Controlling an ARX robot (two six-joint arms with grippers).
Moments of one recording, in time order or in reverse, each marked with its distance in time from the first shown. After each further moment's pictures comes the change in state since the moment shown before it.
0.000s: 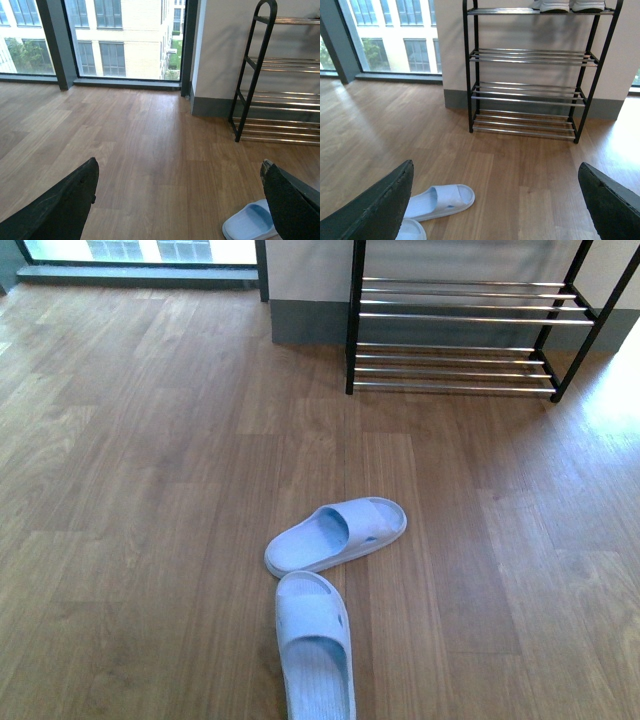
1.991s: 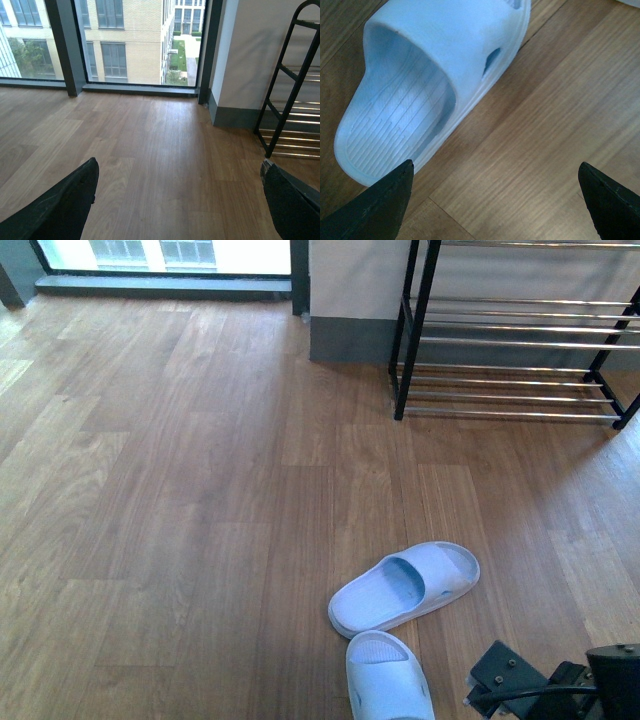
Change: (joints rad) left arm 0.000 0.000 0.000 0.000 -0.001 0.000; right arm 0.050 2.770 0.546 1.091 -0.162 -0.541
